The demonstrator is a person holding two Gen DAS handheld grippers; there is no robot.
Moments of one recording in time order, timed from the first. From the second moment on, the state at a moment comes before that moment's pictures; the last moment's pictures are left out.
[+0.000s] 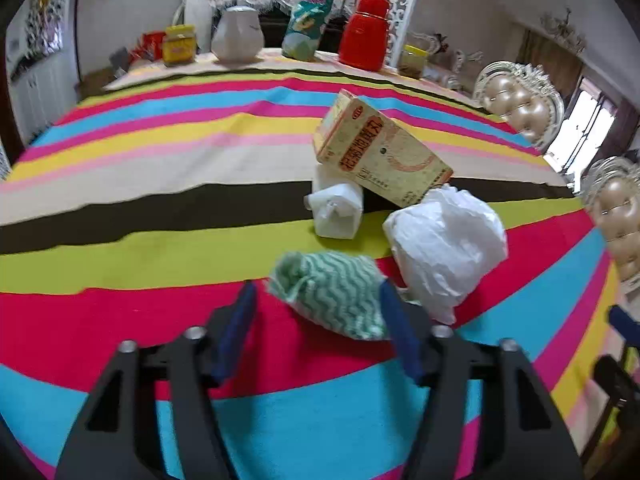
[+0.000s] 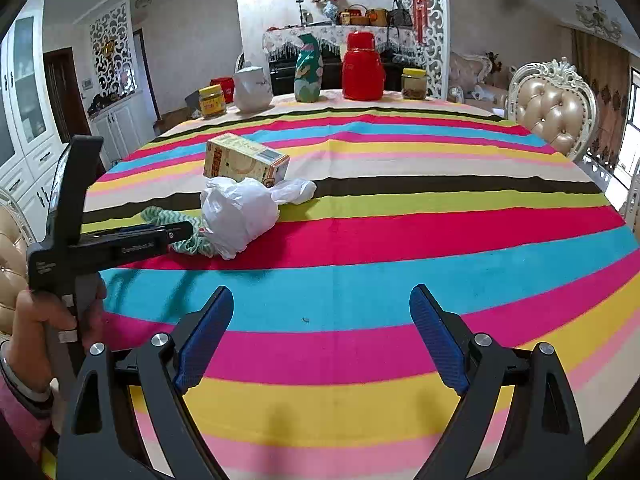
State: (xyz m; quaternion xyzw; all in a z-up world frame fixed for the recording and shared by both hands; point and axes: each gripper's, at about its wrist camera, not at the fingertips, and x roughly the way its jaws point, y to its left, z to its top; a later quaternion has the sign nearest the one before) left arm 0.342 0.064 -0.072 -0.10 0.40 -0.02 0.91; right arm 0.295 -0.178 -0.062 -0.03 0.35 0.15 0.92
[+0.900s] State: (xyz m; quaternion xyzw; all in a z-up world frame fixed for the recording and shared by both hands) left arm 0.317 0.115 -0.048 -0.06 0.30 0.10 0.95; right arm 0.389 -0.060 -0.092 -0.03 0.38 0.18 0.91
